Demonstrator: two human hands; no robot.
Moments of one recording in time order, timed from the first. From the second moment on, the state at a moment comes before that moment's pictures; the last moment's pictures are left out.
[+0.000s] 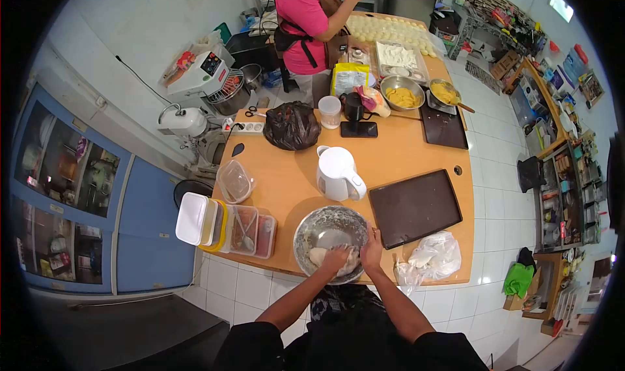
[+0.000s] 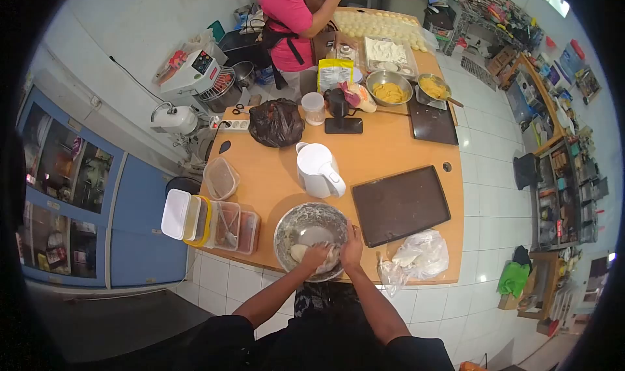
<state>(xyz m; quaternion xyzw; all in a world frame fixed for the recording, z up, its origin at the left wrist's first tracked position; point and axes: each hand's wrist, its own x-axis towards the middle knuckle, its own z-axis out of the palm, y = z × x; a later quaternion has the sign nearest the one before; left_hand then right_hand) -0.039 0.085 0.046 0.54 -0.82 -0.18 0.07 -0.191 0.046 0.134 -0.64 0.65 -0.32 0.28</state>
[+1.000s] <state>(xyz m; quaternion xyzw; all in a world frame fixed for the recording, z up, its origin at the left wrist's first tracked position) -0.075 0.022 0.045 0.80 -0.57 -0.18 0.07 -0.189 0.051 0.126 -0.64 0.64 -0.33 0.26</state>
